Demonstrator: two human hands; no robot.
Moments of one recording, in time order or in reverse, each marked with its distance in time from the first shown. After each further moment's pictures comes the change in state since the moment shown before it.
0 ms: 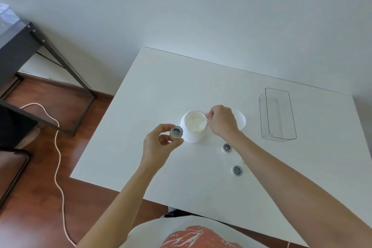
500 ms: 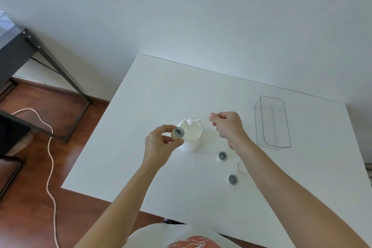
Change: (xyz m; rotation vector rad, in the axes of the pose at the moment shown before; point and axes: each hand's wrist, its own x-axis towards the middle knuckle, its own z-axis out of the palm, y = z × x) left_hand 0.025 0.016 0.017 0.096 0.009 -0.009; right_hand -0.013 -0.003 -0.039 0.672 -0.003 0.300
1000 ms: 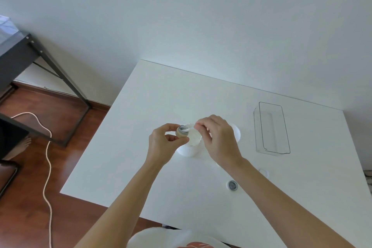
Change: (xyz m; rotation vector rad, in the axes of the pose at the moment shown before) left_hand 0.008 0.021 0.003 -0.042 -0.022 -0.018; right_hand -0.045 -0.001 0.010 -0.434 0.122 -0.939
